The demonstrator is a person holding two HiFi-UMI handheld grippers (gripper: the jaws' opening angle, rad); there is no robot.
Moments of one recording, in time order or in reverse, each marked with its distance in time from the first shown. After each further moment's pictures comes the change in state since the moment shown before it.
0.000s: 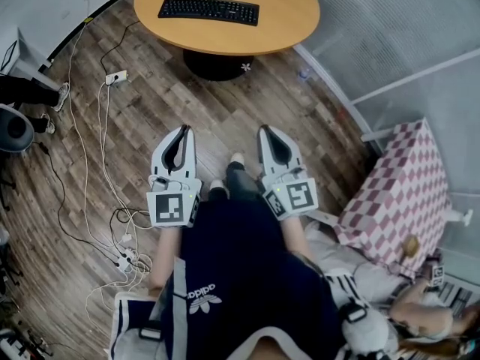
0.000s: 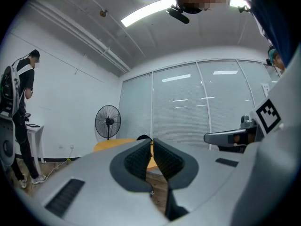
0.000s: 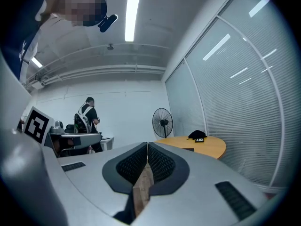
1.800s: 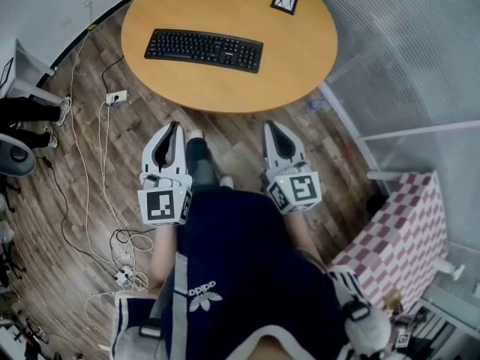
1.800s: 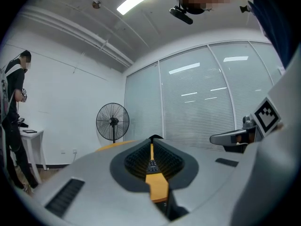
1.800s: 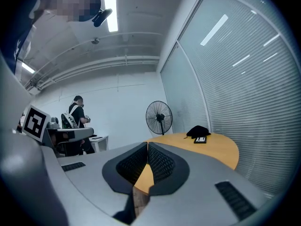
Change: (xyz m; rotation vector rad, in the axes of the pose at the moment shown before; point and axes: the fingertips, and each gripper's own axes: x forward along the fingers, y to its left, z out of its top) left arm 0.254 0.065 0.005 0.046 0.029 0.100; right arm 0.221 -0.188 0.003 0.054 0.056 0.041
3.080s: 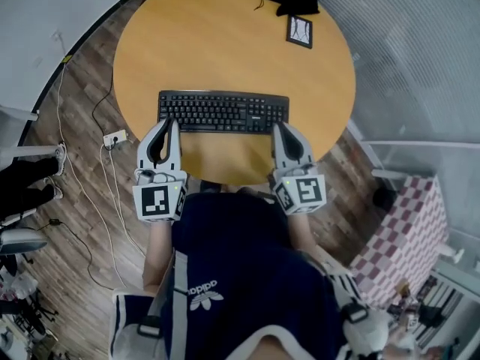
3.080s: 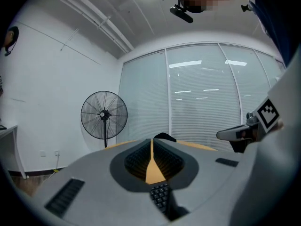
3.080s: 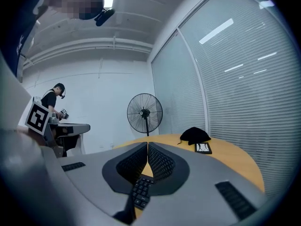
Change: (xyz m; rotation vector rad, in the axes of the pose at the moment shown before) left arm 0.254 0.213 0.006 -0.015 0.051 -0.168; right arm 0.271 -0.033 0.035 -0.039 0.054 -0.219
